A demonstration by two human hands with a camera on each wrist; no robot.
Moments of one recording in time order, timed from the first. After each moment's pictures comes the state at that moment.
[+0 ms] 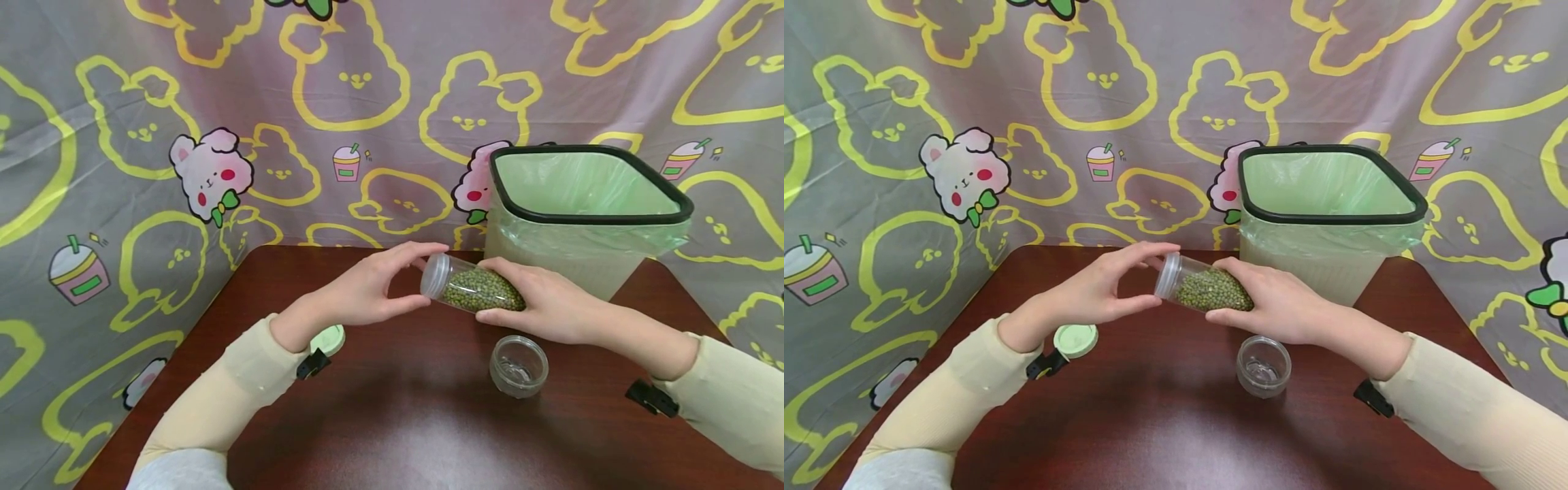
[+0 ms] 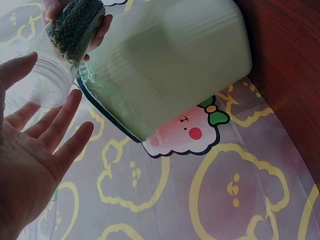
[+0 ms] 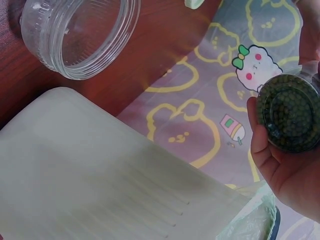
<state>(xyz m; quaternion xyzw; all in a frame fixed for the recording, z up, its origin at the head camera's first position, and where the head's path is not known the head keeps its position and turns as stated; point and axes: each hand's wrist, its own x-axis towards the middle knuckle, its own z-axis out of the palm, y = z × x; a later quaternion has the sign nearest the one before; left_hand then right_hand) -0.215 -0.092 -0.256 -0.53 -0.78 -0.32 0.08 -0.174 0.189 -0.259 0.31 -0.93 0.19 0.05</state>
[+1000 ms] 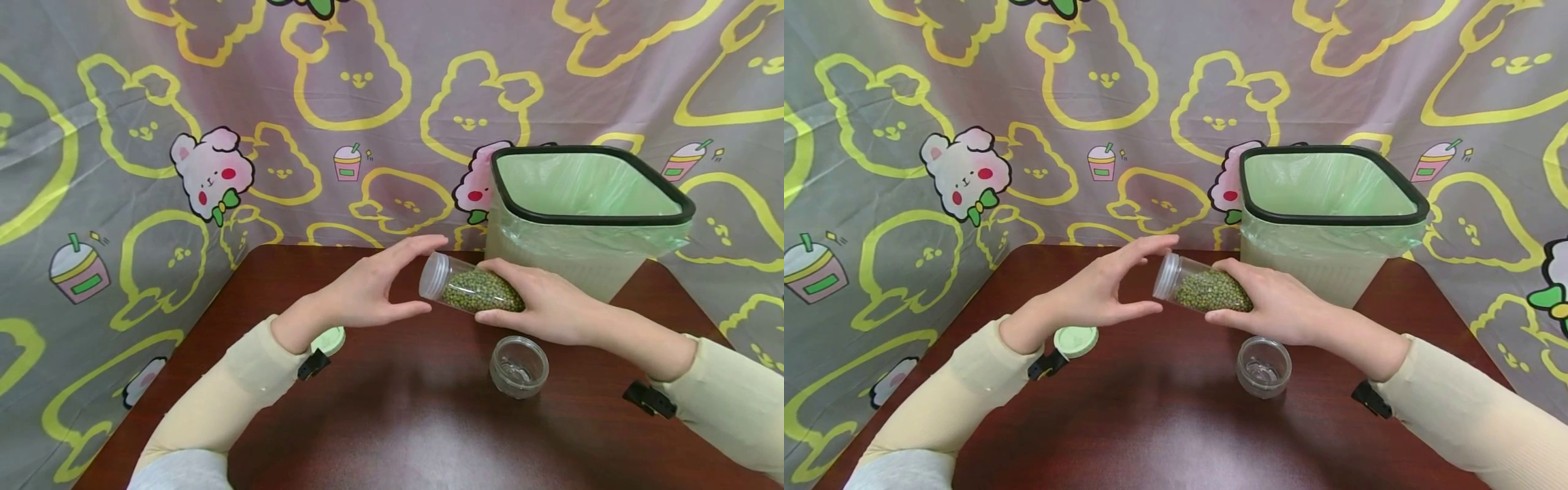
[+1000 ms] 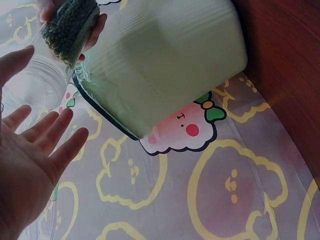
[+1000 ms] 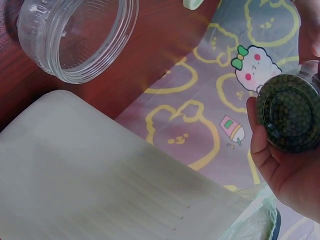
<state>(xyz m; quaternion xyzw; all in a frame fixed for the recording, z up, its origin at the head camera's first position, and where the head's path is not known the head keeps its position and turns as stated) -0.216 -0.095 -0.259 -0.55 -0.77 -0.28 0.13 -0.175 0.188 -0.261 0.32 -0.93 0.20 0.05</state>
